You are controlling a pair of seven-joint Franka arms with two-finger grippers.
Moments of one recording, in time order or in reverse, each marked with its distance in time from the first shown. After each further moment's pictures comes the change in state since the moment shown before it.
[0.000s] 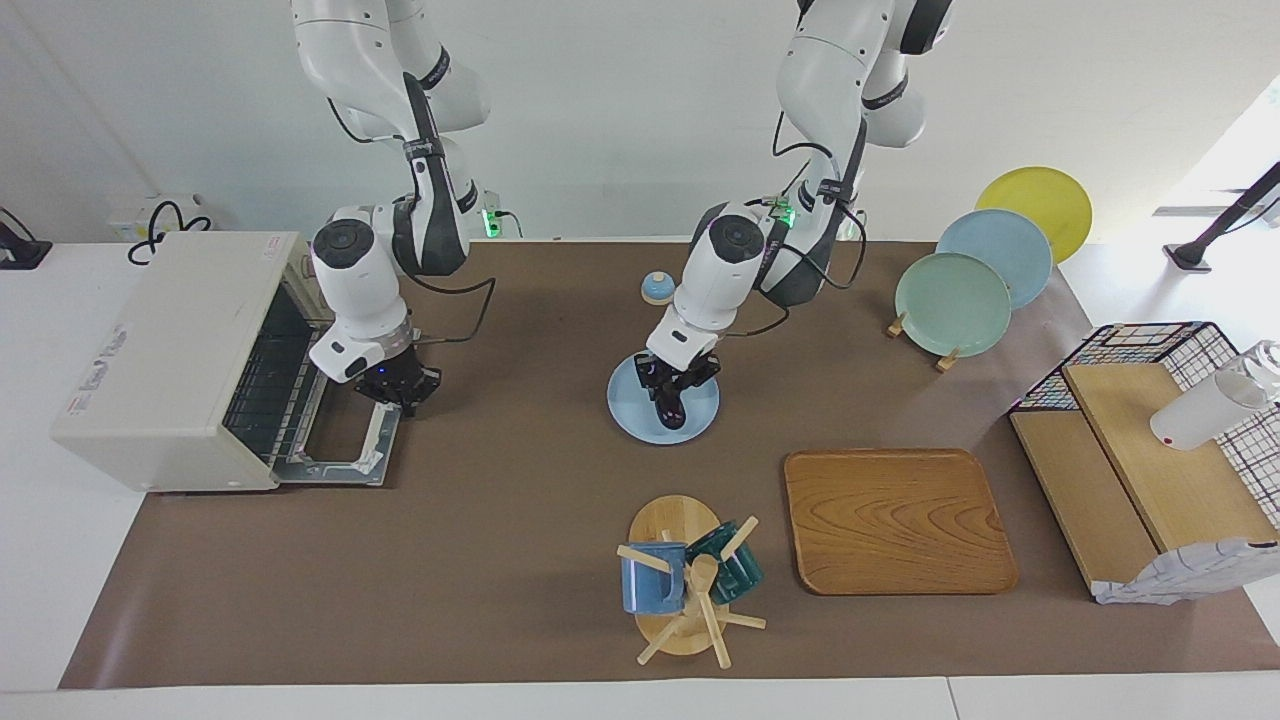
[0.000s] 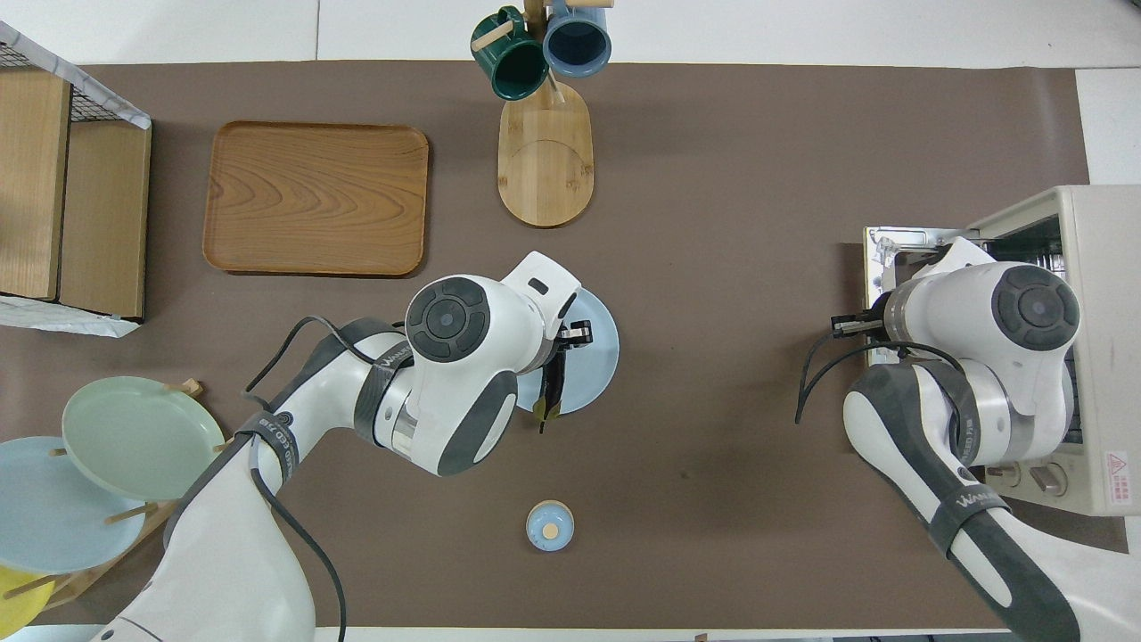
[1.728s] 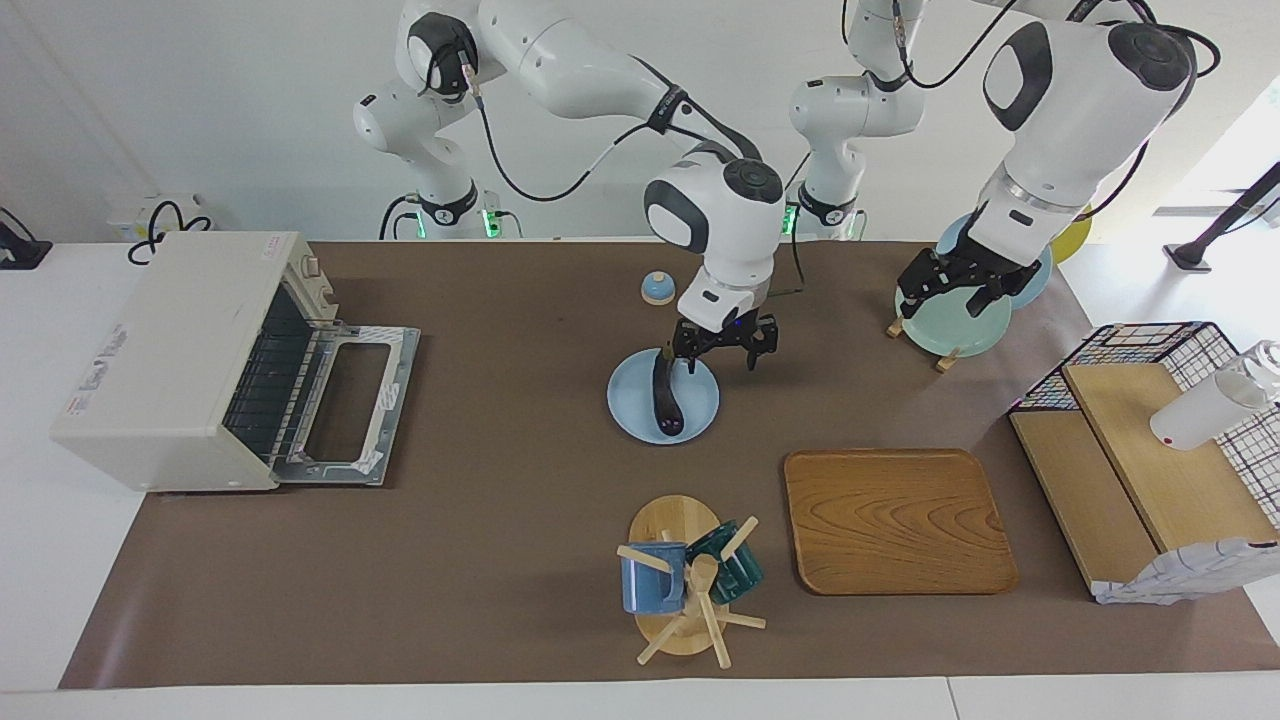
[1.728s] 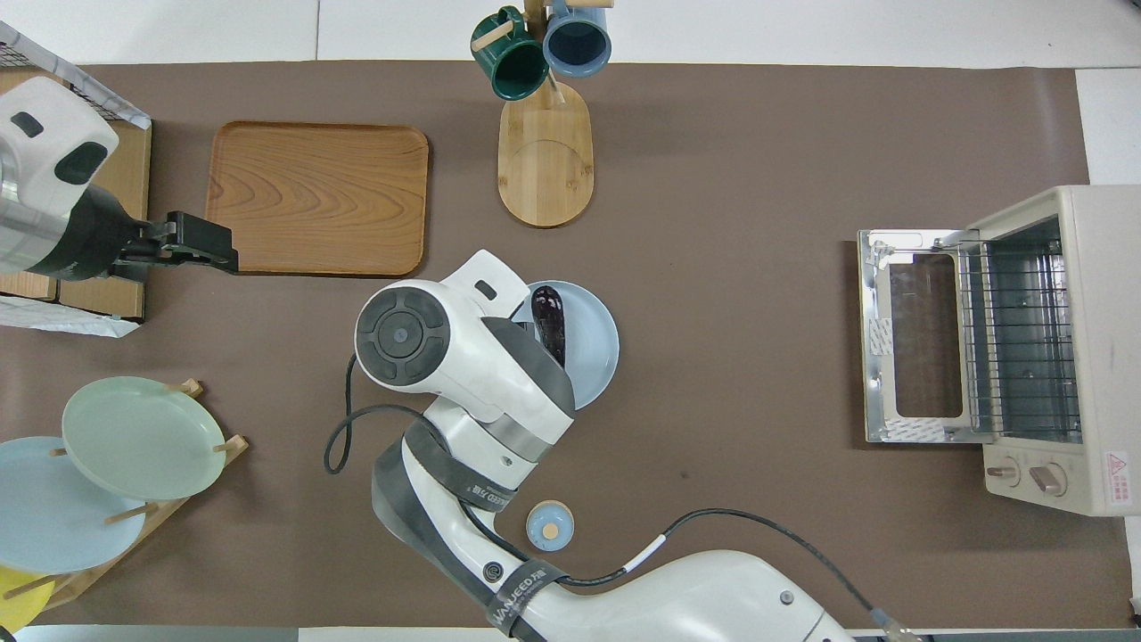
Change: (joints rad) left arm 0.497 -0.321 0.045 0.303 0.098 -0.788 0.458; right arm 0.605 0.512 0.134 0.944 -0.023 -0.437 0.751
